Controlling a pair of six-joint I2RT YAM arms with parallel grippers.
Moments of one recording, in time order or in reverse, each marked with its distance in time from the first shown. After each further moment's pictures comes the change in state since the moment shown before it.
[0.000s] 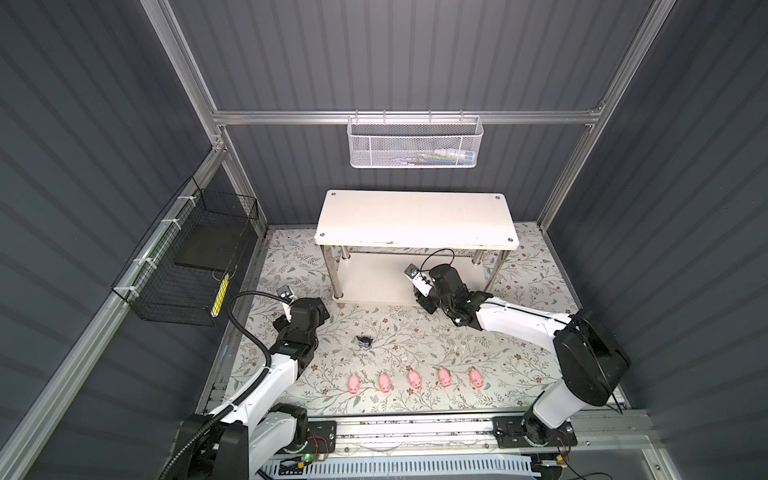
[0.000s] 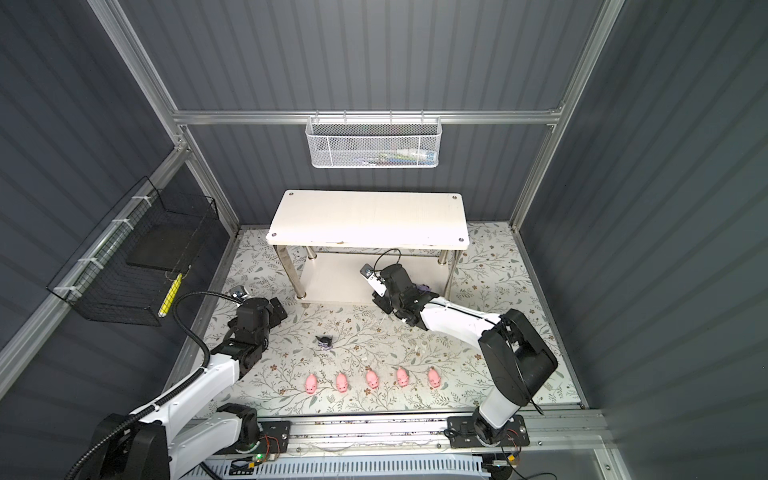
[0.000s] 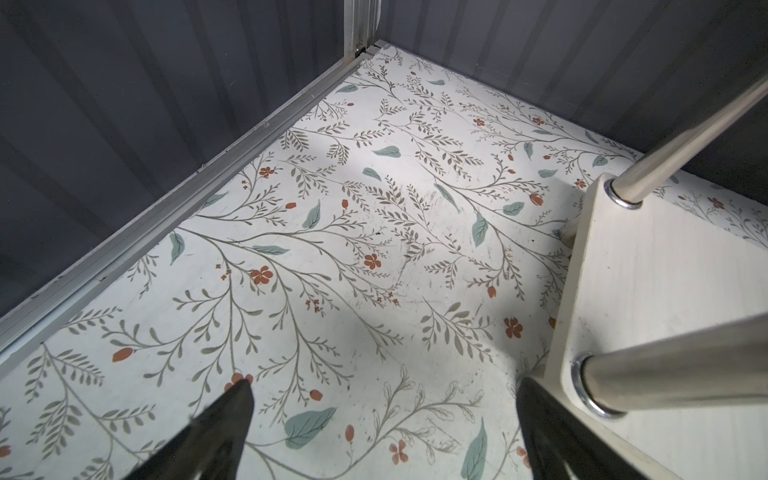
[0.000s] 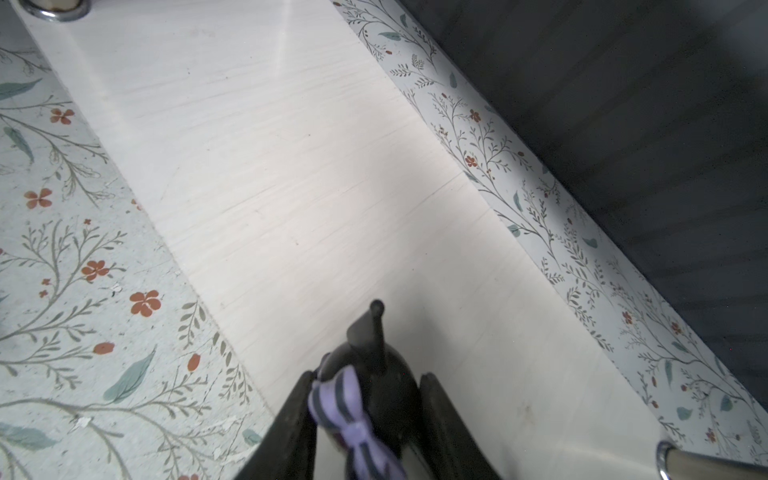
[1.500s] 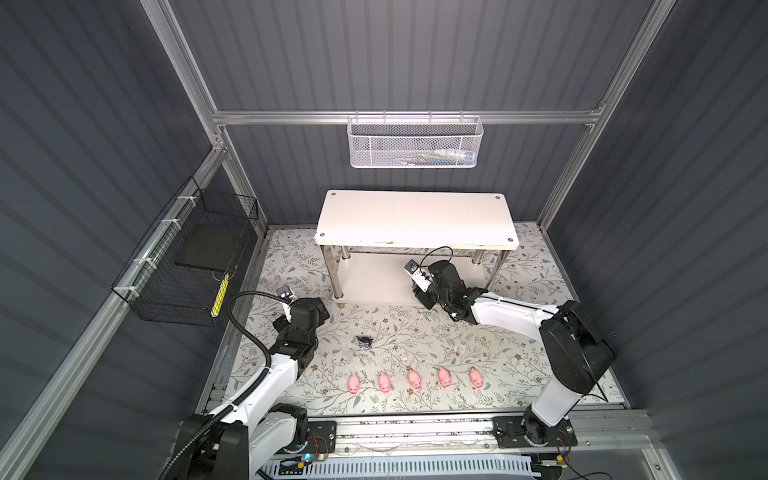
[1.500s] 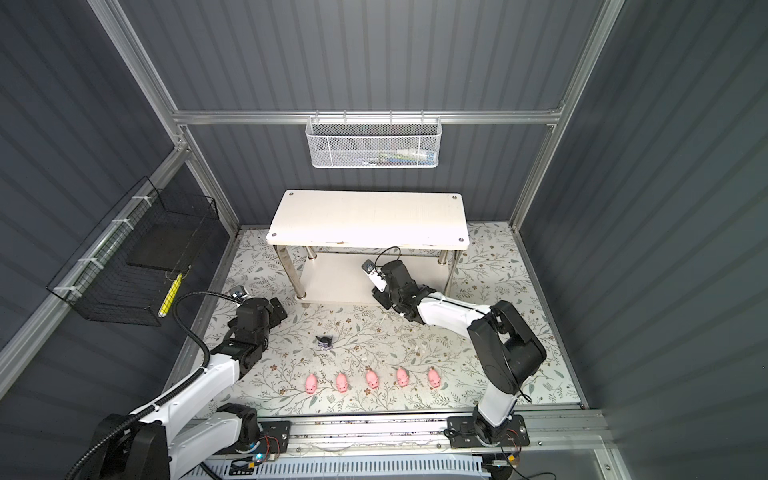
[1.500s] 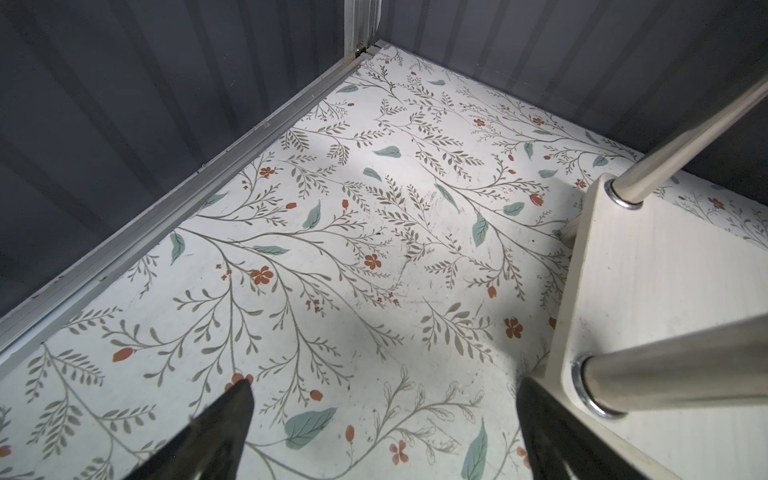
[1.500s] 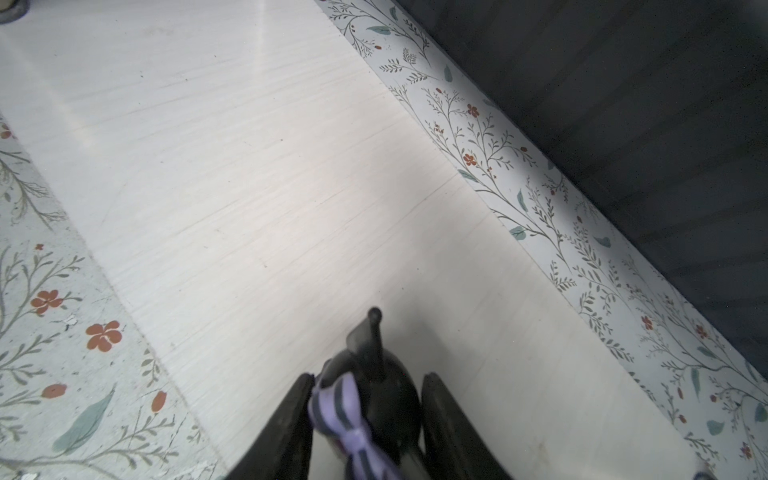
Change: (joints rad) left arm 0.001 0.000 0.000 0.000 0.000 0.000; right arm -0.037 0.074 0.027 0.046 -0.033 0.016
